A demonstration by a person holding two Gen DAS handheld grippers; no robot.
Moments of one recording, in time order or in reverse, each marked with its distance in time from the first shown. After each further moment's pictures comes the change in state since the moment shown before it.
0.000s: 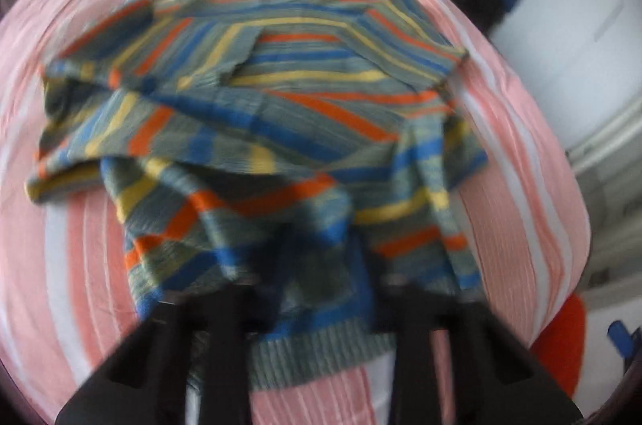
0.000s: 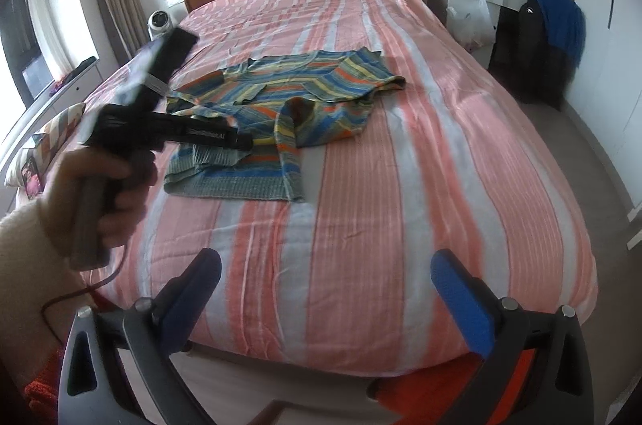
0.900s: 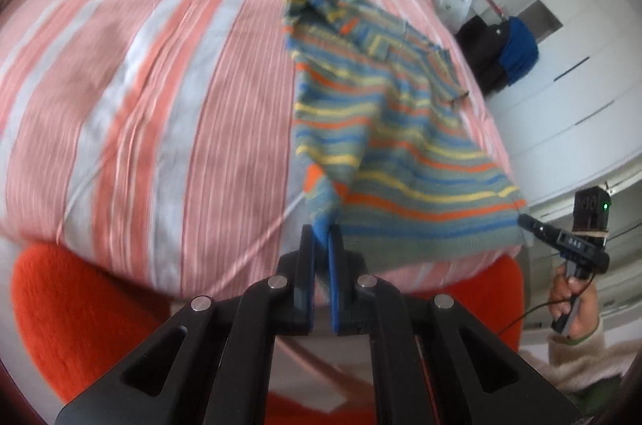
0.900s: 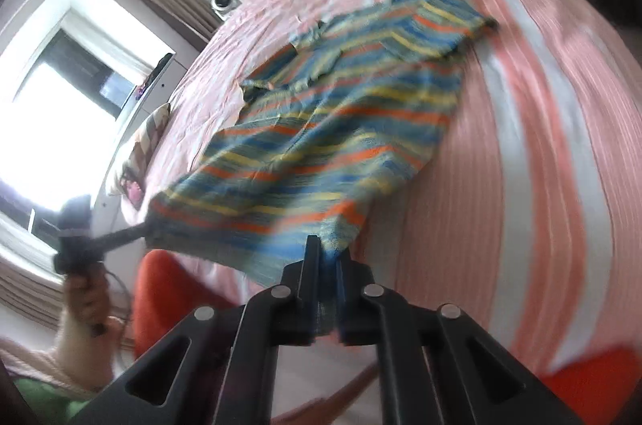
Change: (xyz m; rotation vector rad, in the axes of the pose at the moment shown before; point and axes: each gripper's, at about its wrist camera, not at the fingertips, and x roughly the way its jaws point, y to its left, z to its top) left arm -0.179 0.152 -0.160 -0.268 -0.023 -0.103; right arm 0.039 -0.037 0.028 0.159 0.280 0.474
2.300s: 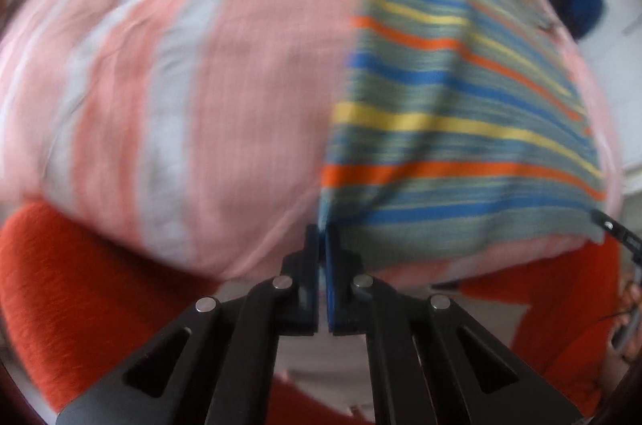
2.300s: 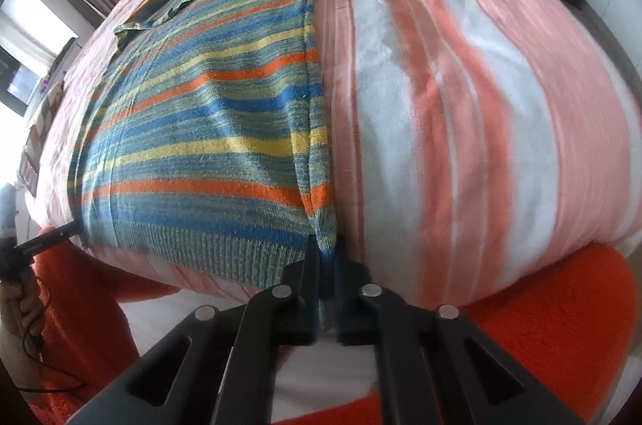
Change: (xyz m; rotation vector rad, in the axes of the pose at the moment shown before) left arm 0.070 0.043 -0.037 -0.002 0.117 0.303; right arm 0.045 -0.057 -0.051 0.062 0.058 -0.385
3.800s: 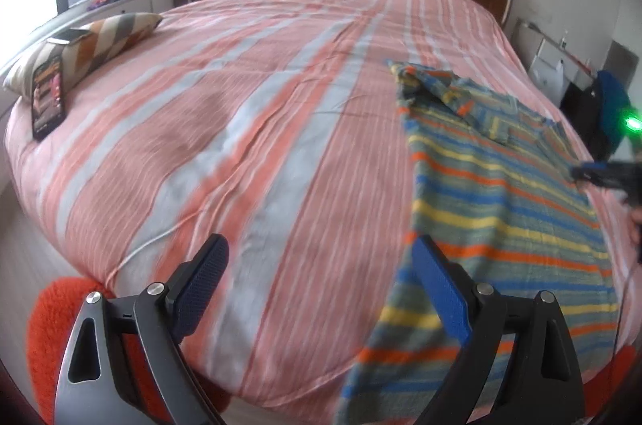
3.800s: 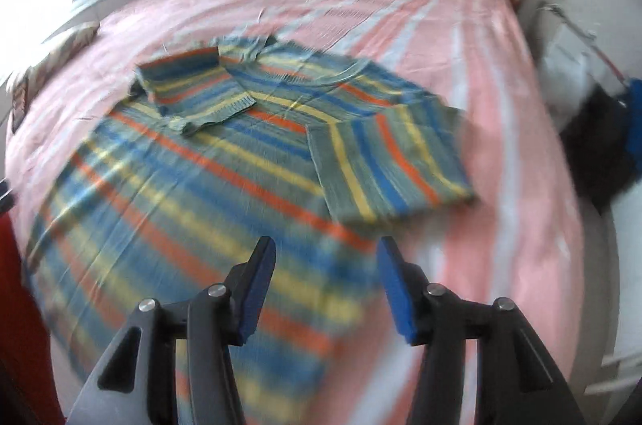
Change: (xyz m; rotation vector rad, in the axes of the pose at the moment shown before) left arm -0.040 0.006 0.022 -0.132 -0.557 0.162; right arm 0.045 0.094 0.233 -0.596 -0.181 -0.096
